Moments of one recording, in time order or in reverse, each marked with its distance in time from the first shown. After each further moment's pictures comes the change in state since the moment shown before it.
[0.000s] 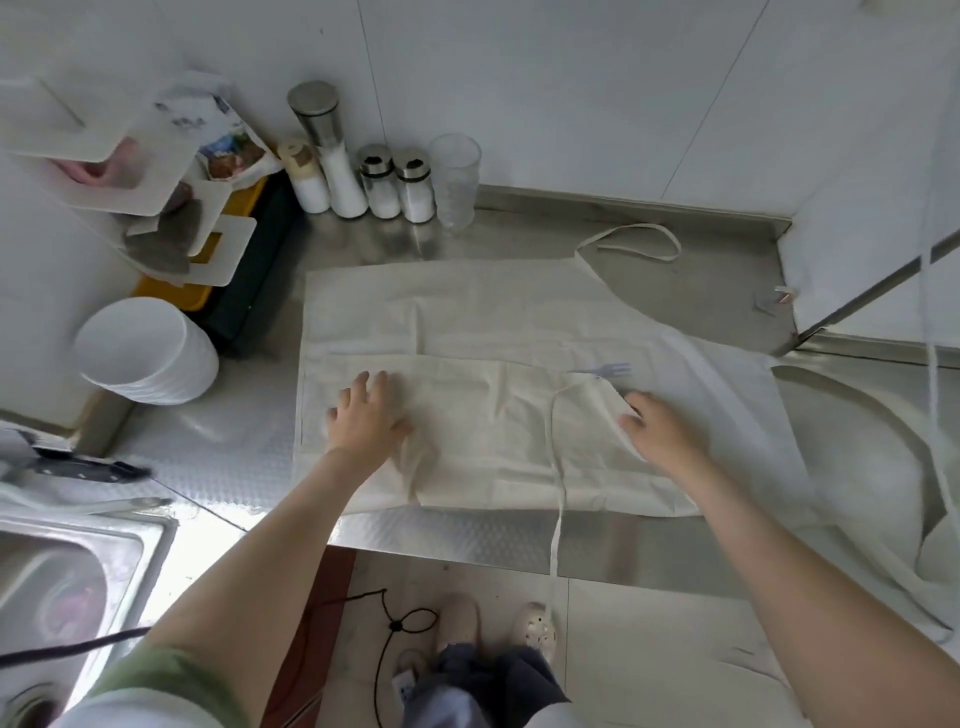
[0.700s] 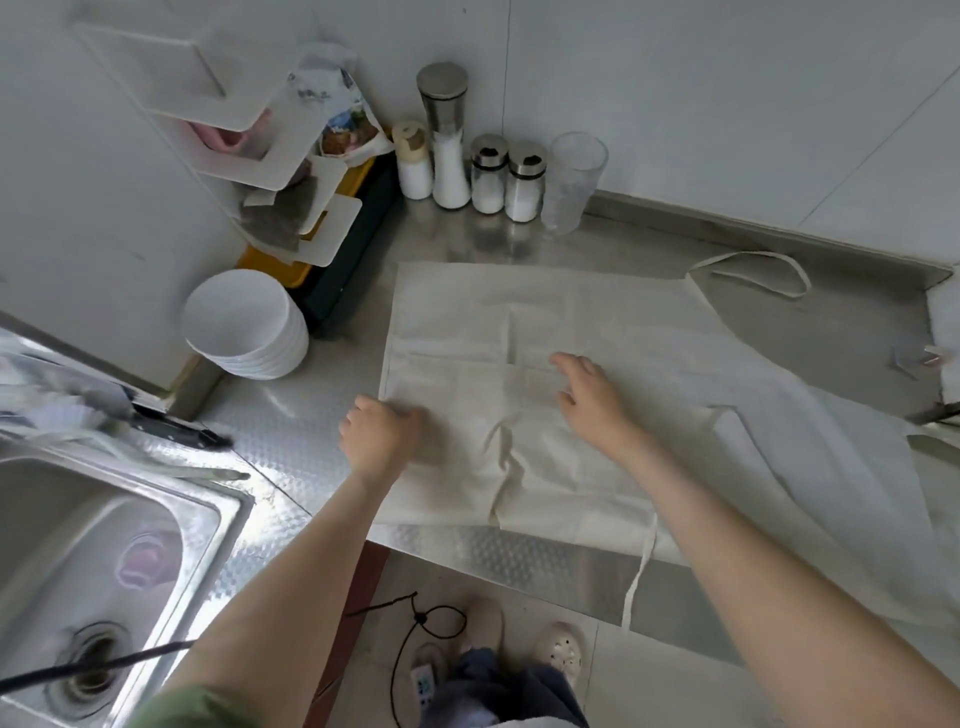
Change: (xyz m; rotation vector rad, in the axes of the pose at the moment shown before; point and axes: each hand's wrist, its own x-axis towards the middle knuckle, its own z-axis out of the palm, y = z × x) left_hand 0.010 -0.060 -0.008 -0.431 0.124 -0.590; right_hand 0.046 -0.175 0.070 -0.043 -0.096 -0.414
